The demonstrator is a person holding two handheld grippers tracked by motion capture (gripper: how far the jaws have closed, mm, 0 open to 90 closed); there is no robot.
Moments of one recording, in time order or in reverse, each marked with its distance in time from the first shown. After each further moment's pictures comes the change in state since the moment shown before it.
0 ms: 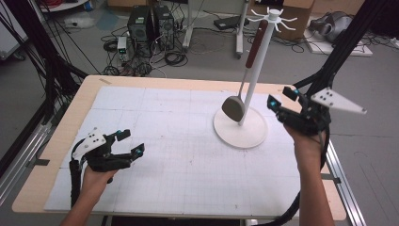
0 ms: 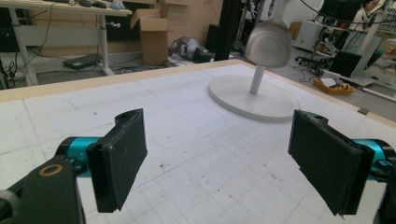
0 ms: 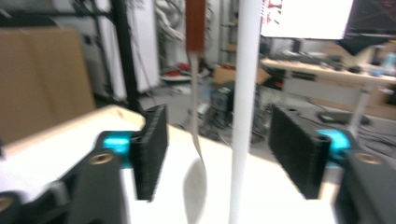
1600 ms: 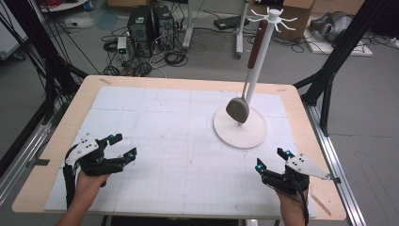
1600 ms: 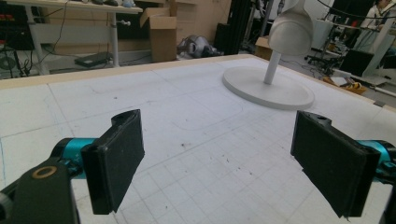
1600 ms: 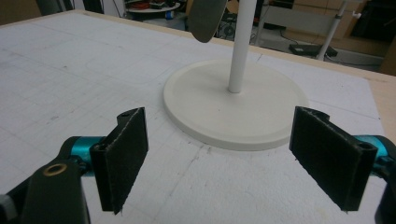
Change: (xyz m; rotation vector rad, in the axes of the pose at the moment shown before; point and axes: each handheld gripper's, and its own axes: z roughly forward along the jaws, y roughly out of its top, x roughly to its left) left arm 0.015 -0.020 -0.015 0.000 0.031 0.008; right arm 0.043 -0.145 -0.044 0.230 -0.125 -0.021
